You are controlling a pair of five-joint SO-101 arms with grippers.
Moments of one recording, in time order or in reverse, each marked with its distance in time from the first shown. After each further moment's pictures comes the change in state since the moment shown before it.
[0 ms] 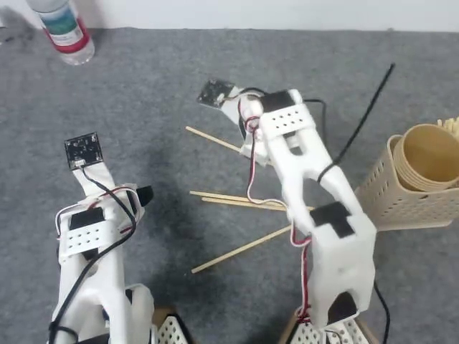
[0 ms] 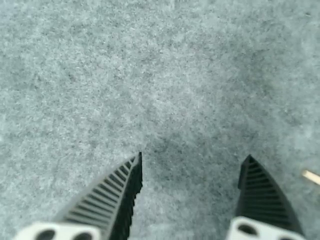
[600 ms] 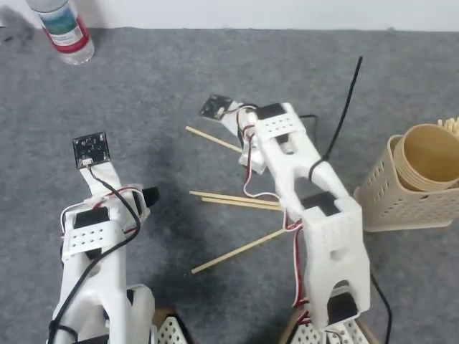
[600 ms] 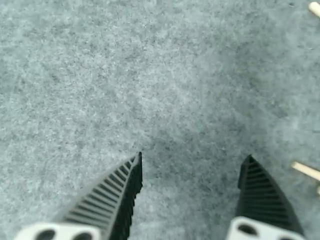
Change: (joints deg) left arm 2.5 0.0 0.4 0.0 0.0; right arm 1.1 10.7 -1.0 -7.1 0.3
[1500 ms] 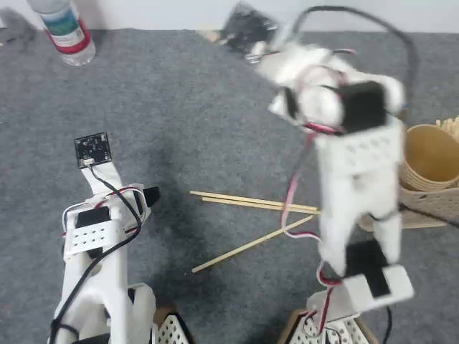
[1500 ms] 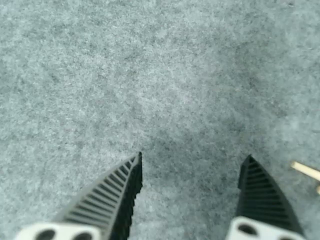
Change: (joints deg) left arm 0.1 0.0 0.0 0.0 0.0; right arm 5.4 -37.4 -31.8 32.4 3.4
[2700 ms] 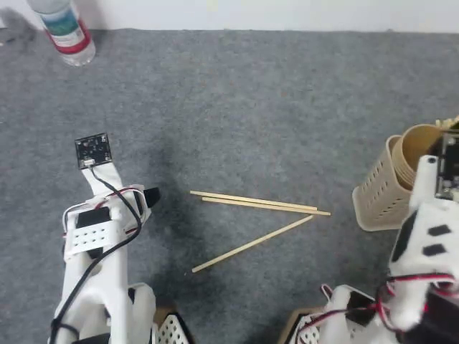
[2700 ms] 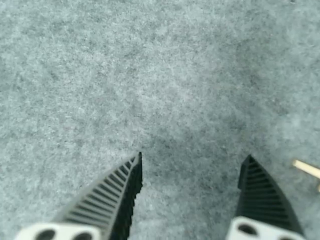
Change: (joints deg) left arm 0.0 0.1 0.4 0.0 0.0; right arm 42.0 -61.6 54.5 -31.6 -21.3
